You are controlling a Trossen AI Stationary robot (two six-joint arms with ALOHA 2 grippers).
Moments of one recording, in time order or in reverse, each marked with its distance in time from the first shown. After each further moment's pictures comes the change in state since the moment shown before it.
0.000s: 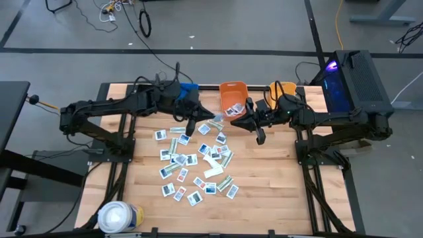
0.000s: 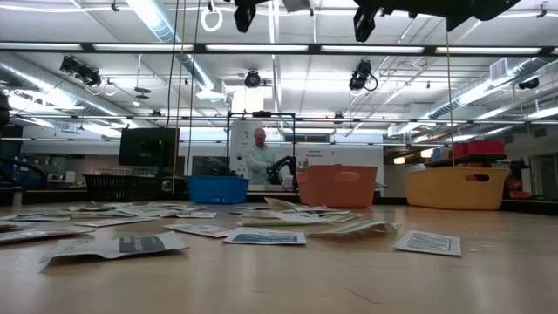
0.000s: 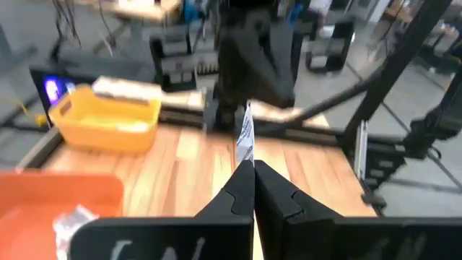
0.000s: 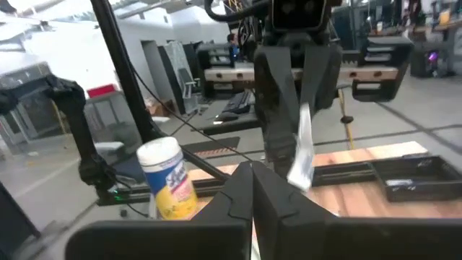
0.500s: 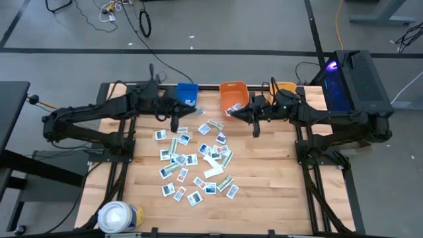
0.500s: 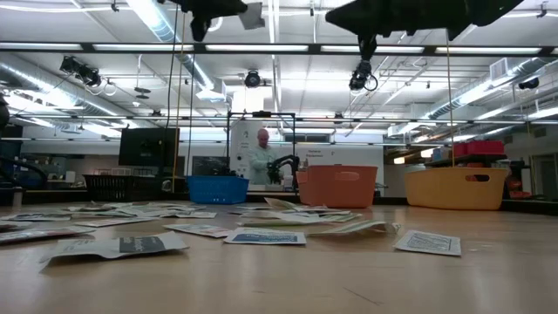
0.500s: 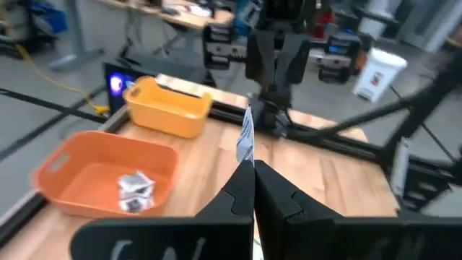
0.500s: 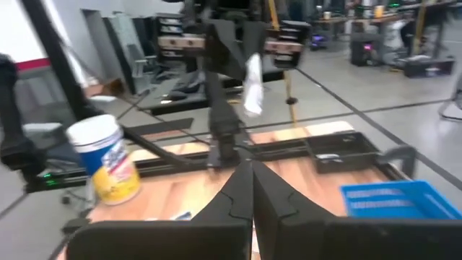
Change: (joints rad) left arm 0.055 -0.277 -0.238 -0.019 -0.140 -0.069; right arm -0.107 0.000 0.000 -0.114 0.060 -0.090
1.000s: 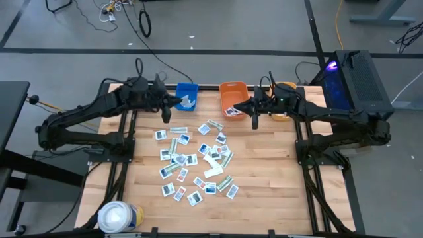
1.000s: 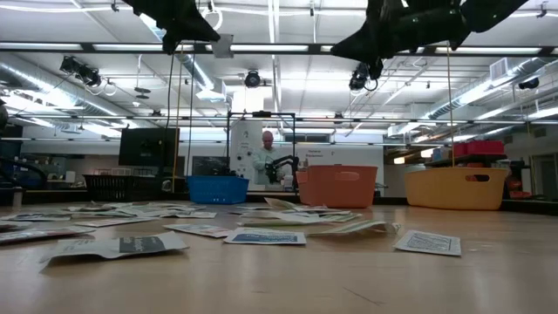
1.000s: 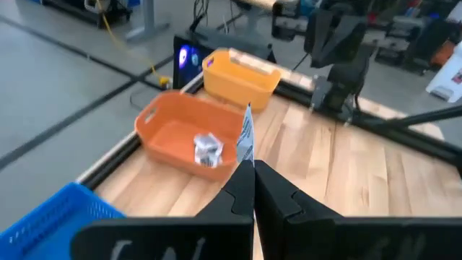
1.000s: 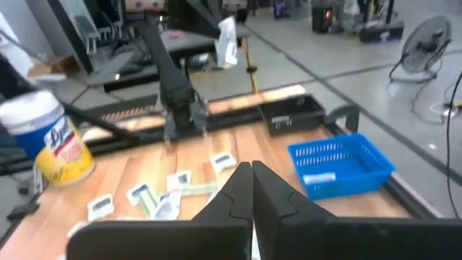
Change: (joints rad) left arm 0.156 -0.109 -0.030 -0.209 -0.048 0.017; right arm -0.115 0.000 0.000 -0.146 -0.002 -0.038
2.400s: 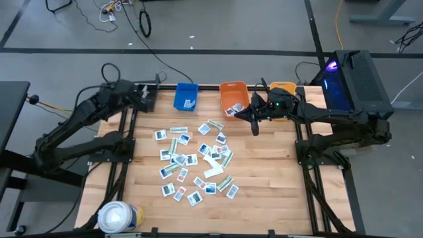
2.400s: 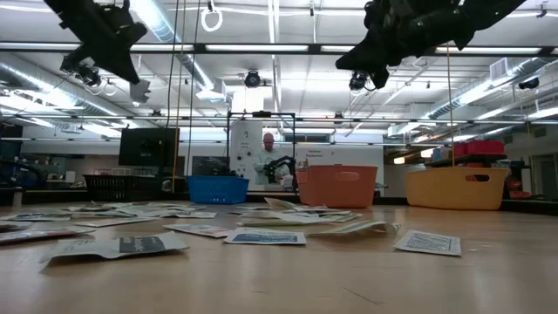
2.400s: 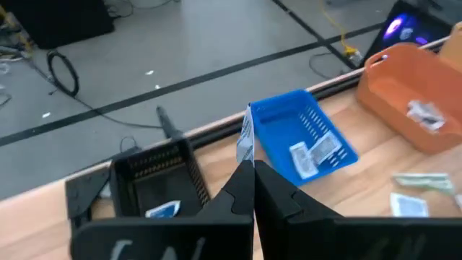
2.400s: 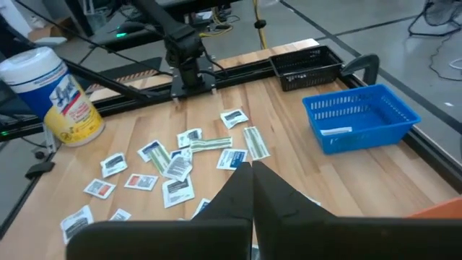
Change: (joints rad) left arm 0.273 -0.327 -0.151 -0.407 -0.424 -0.103; right arm 0.049 0.000 0.000 -0.138 0.021 0.006
